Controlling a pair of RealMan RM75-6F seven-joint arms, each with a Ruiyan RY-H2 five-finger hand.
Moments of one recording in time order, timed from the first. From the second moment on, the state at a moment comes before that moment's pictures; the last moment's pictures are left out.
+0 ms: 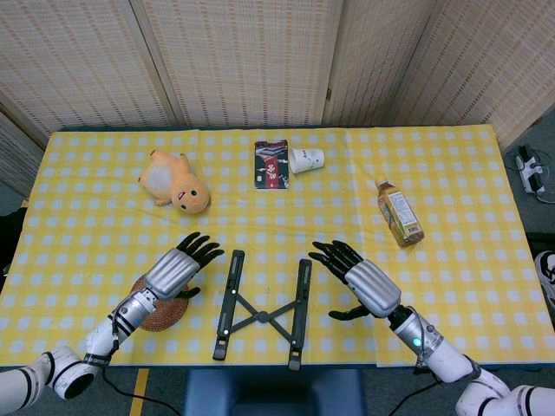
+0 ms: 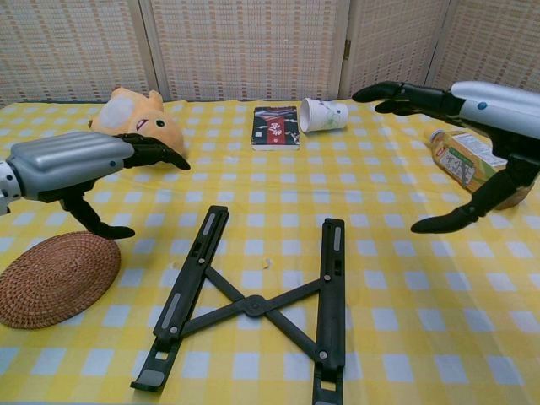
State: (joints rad) left arm -0.67 -1.43 -0.06 -1.42 1.57 0.97 0.11; right arm 0.56 -1.31 -0.04 -1.66 -1.67 1.23 0.24
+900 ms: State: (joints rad) left arm -0.77 -1.68 -0.10 -1.18 1.42 0.88 0.21; right arm 0.50 -1.56 -0.07 -1.45 -1.74 1.21 -0.11
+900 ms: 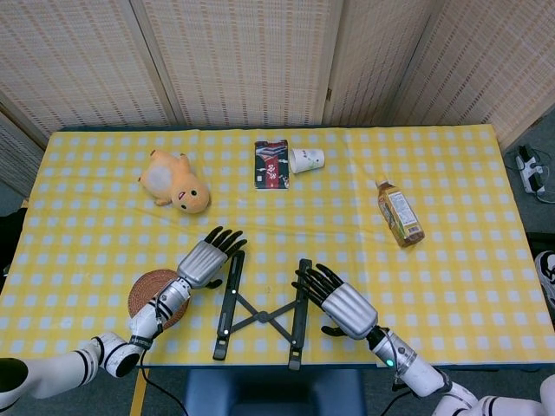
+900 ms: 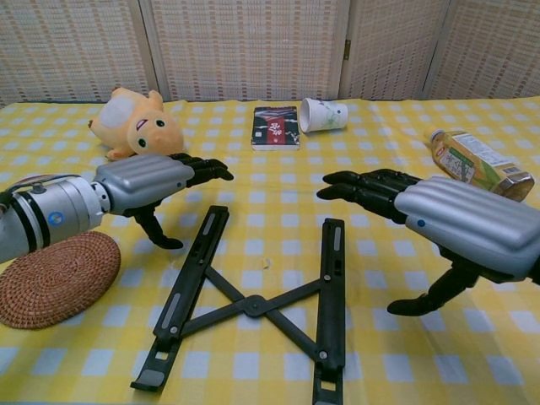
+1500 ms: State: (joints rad) left arm -0.78 -1.69 -0.09 -1.17 1.40 0.87 0.18; right arm 0.54 -1.76 -0.06 -1.13 -1.87 1.33 -0.10
